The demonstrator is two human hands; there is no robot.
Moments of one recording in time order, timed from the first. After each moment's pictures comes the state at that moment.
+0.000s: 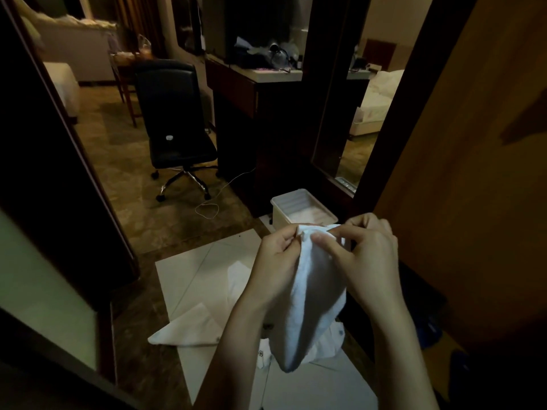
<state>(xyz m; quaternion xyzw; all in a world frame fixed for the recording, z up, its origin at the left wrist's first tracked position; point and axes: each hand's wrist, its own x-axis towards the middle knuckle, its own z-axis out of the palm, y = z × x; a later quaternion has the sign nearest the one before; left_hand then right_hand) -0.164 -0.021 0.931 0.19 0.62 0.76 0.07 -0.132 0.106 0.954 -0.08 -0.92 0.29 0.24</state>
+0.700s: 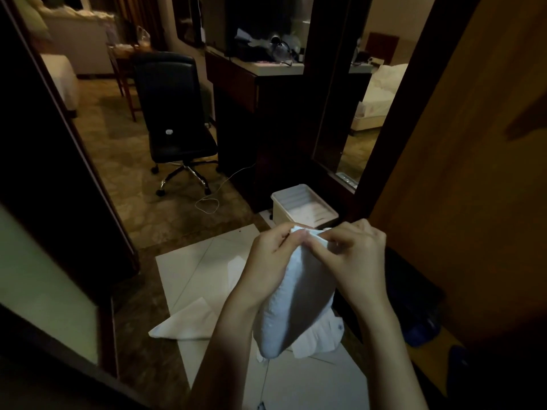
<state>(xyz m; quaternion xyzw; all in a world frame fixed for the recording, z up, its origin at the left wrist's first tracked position) -0.175 -0.033 0.919 0.19 0.71 0.68 0.04 -0.145 0.105 0.927 0.00 -0.91 0.26 0.32</state>
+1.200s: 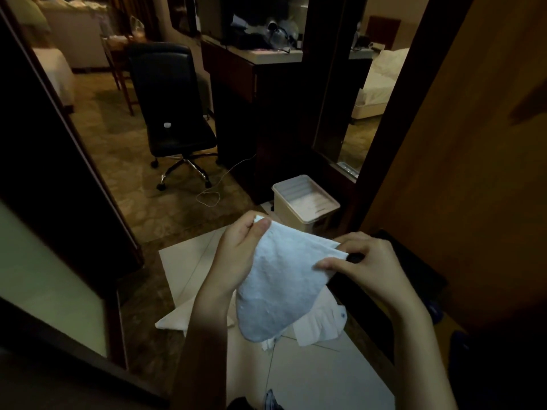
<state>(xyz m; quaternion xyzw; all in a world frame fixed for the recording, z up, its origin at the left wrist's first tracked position) -0.188 -0.068 0.900 0.14 0.73 0.67 0.00 -0.131 0.141 0.915 0.00 -0.91 0.41 0.10</state>
